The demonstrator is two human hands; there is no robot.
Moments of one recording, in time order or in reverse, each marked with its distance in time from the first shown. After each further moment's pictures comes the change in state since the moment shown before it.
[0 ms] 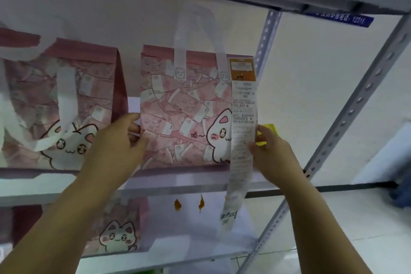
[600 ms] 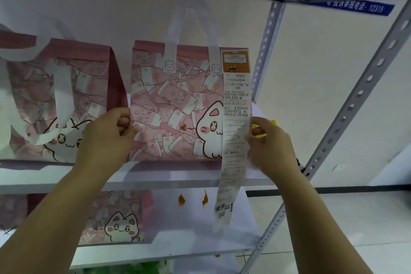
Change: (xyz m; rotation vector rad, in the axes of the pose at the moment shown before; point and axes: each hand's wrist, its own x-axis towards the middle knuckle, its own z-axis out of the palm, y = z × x) left_hand 0.001 0.011 0.002 -0.013 0.076 -0.136; right_hand 0.009 0.013 -0.001 0.165 0.073 -0.054
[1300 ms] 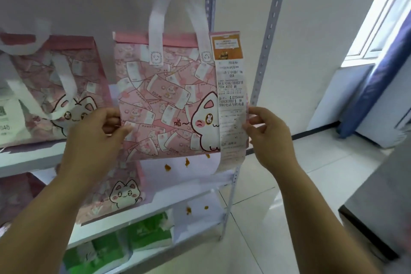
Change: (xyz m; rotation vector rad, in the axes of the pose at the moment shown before) left_hand -0.105 0.009 -0.094 -0.236 -0.226 0.212; right_hand -0.204 -0.044 -0.053 0.088 0.266 0.056
